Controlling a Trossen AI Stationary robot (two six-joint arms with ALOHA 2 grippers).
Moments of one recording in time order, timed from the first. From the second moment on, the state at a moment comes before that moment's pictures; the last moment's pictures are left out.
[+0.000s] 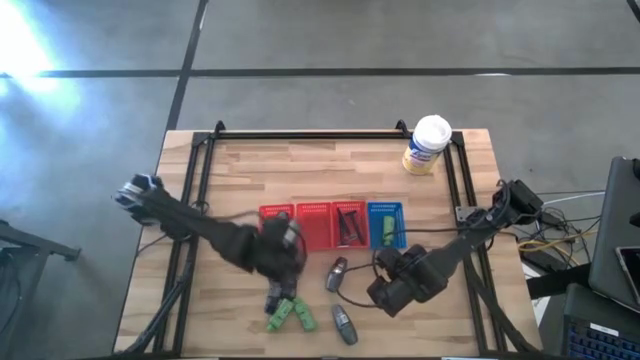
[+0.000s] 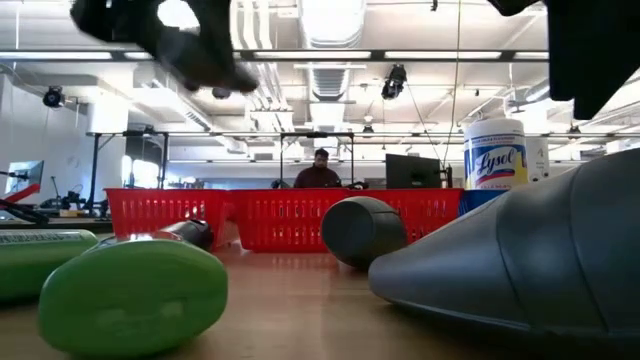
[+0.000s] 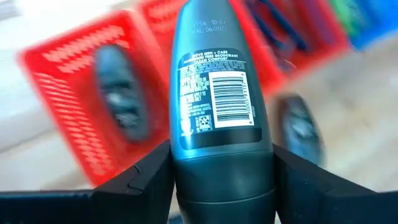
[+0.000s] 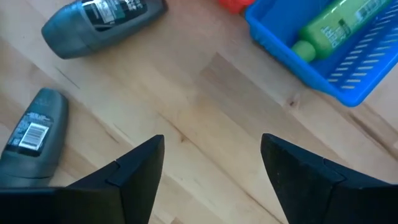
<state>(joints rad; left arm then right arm) -0.43 1.59 1.40 -1.07 -0.46 -1.52 0.61 1.72 1.36 -1.12 0.27 1.51</state>
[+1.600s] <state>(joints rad) -0.38 1.97 1.64 -0.74 -0.33 -1.22 0.68 1.69 1.36 -1.25 0.23 1.61</state>
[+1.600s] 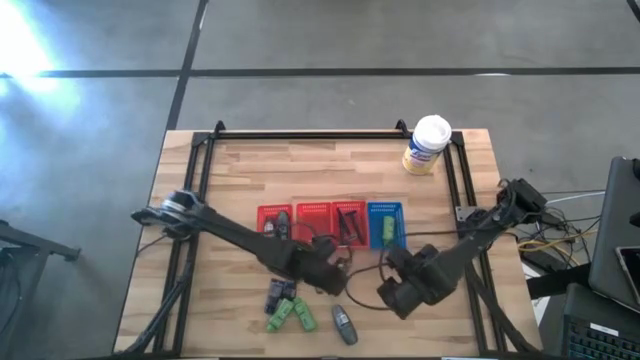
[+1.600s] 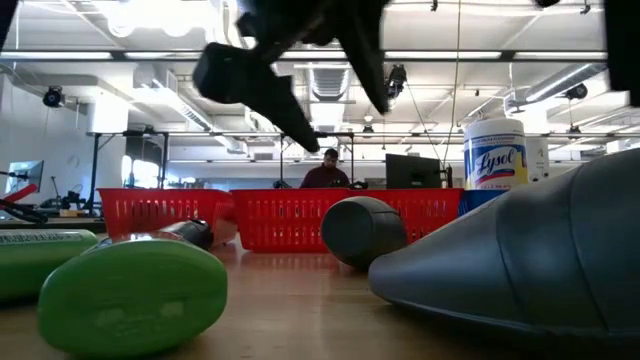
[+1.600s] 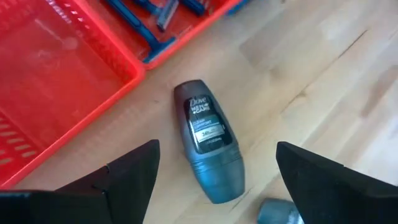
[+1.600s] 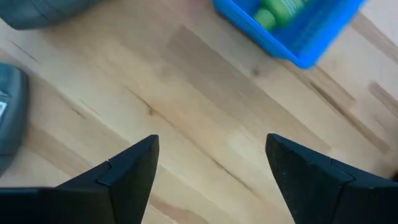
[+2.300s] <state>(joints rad) -0.38 2.25 1.92 -0.94 -0.23 -1.15 0.91 1.66 1.36 -1.31 0.26 2.01</state>
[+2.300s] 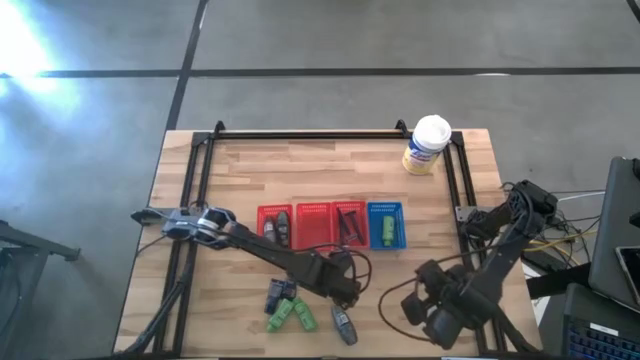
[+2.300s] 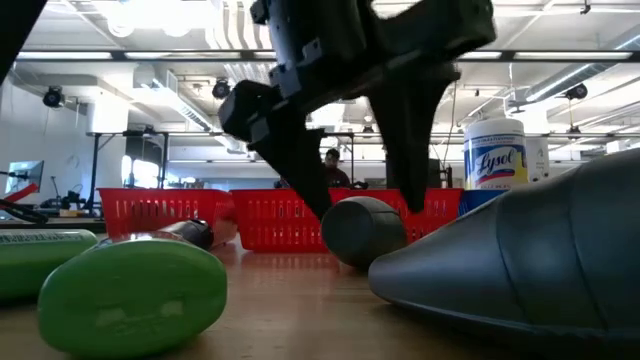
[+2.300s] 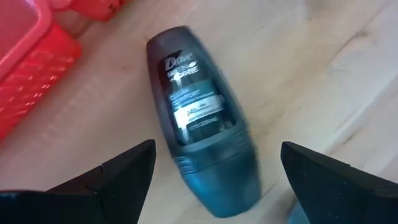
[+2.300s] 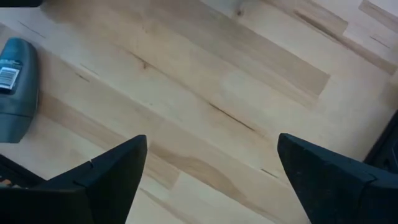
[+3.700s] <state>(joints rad) -0.36 1.70 1.39 -1.02 -0.49 -1.54 0.91 1.66 1.33 -1.31 0.32 2.02</state>
